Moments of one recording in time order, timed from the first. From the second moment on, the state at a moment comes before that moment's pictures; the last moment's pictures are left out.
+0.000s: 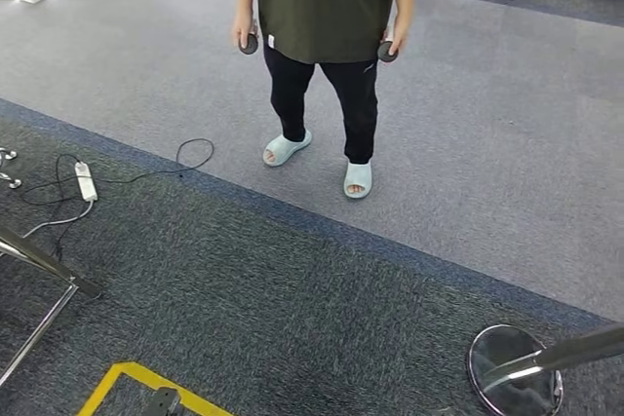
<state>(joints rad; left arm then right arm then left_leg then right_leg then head) -0.06 -0.17 1.25 -0.20 -1.15 -0.10 -0.21 -0.07 0.17 -1.04 -0.20 1.17 -0.12 -0.22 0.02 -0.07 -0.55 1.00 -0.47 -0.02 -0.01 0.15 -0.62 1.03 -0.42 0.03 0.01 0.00</state>
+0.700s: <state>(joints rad) -0.07 -0.19 1.26 -0.20 -1.20 -0.08 -0.16 -0.07 0.16 -1.01 -0.20 1.20 -0.24 -0.23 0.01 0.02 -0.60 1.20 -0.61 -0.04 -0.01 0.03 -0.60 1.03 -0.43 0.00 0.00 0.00</state>
